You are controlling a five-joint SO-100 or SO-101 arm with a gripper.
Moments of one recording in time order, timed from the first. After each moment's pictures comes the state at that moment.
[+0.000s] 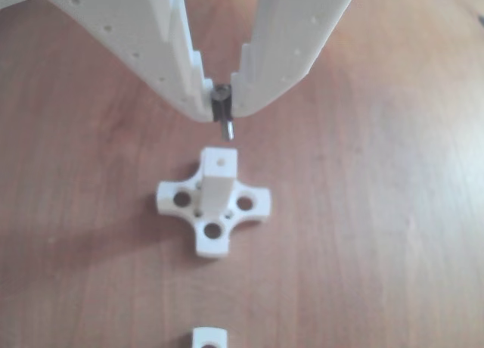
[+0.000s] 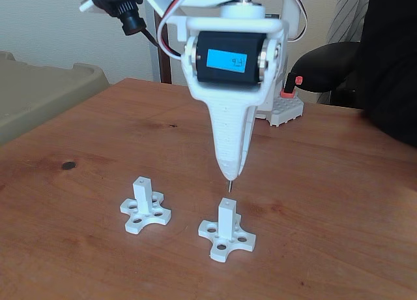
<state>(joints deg) -10.4 96.9 101.2 67.8 0.9</state>
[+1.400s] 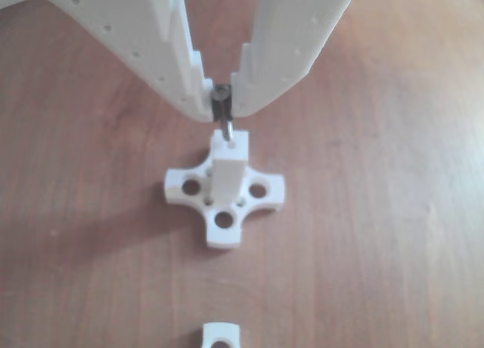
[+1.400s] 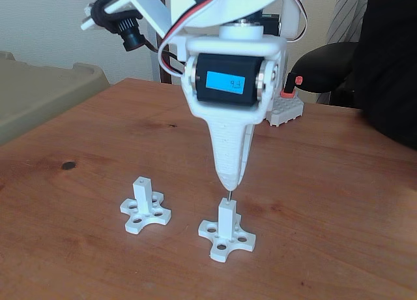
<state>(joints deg) -10.4 94.5 102.2 66.5 0.9</state>
